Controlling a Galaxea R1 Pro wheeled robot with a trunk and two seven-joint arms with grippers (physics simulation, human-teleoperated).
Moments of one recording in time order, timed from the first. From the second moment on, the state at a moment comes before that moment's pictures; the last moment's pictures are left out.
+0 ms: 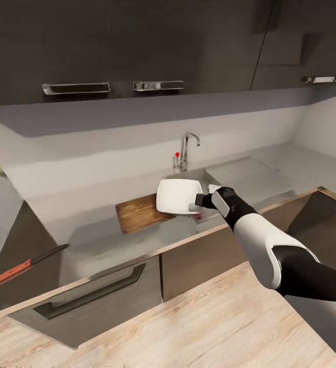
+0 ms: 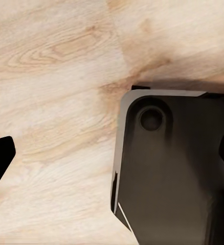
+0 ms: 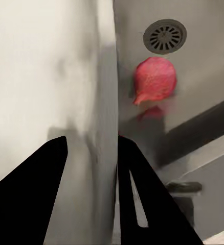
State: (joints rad) left arm 0.00 0.06 0.10 -0.16 0.01 -0.43 0.00; right arm -1.32 0.11 -0.07 -0.30 -0.19 0.55 -0.09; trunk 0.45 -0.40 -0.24
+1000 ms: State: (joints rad) left arm 0.00 0.06 0.10 -0.16 0.01 -0.43 0.00; right arm -1.32 0.12 -0.07 -0.30 -0.19 0.55 -0.10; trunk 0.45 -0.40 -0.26
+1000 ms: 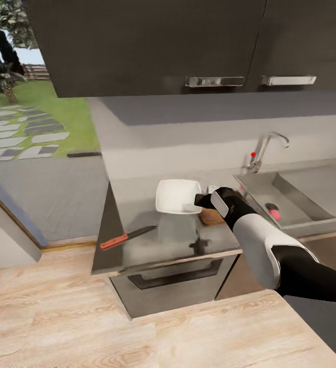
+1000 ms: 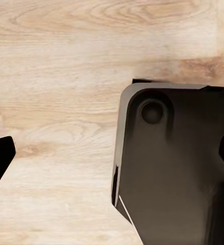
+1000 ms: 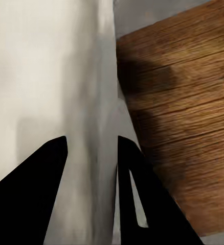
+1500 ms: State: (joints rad) left arm 0.00 0.06 0.10 -0.16 0.01 -0.43 0.00; right arm -1.32 0.12 -0.07 -0.28 -0.19 0.55 -0.06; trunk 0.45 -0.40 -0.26
